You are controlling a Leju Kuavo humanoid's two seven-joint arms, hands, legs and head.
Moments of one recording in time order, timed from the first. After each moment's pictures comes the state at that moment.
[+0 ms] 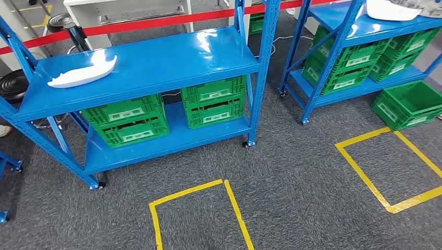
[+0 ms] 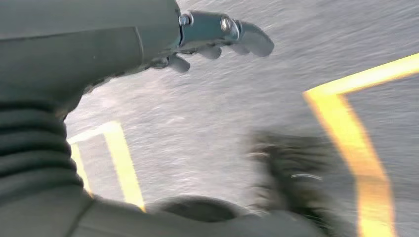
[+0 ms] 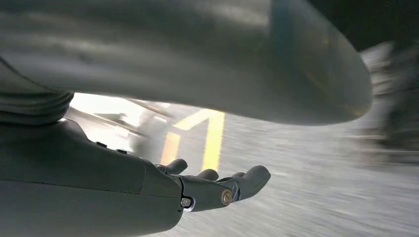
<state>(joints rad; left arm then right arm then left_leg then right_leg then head) 0.20 0.00 0.01 -0.38 0.00 0.00 0.00 0.10 0.00 0.00 -0.44 0.00 0.00 0.49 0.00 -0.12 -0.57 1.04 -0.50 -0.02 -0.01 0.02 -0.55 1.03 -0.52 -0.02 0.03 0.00</state>
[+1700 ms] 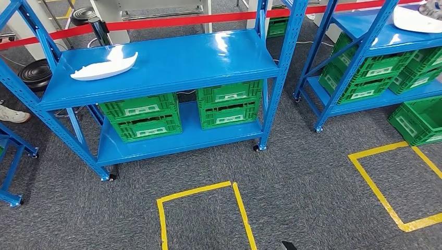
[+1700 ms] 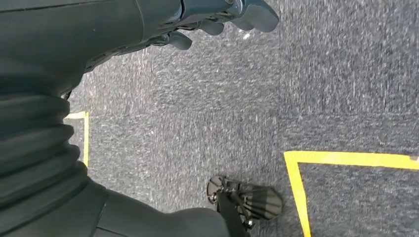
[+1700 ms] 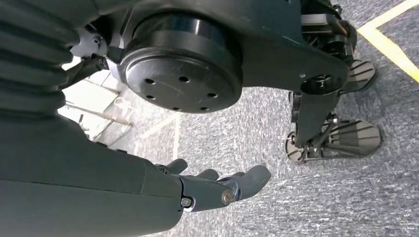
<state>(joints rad) -0.02 -0.12 0.58 -0.29 -0.53 0.22 -0.16 0.02 0.10 -0.36 -0.32 0.24 -0.02 0.39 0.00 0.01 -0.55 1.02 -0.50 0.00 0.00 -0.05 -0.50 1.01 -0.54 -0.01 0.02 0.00</state>
